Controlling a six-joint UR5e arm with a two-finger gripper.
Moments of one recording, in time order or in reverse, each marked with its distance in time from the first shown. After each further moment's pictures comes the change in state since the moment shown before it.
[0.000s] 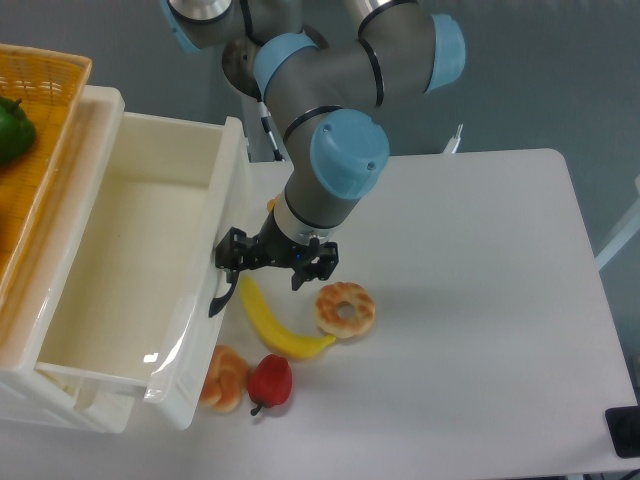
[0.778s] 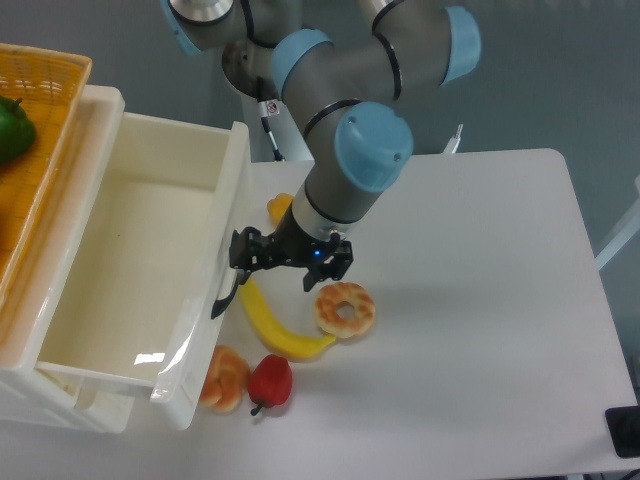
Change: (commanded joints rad) arm 0.049 0.005 0.020 0.043 0.030 0.159
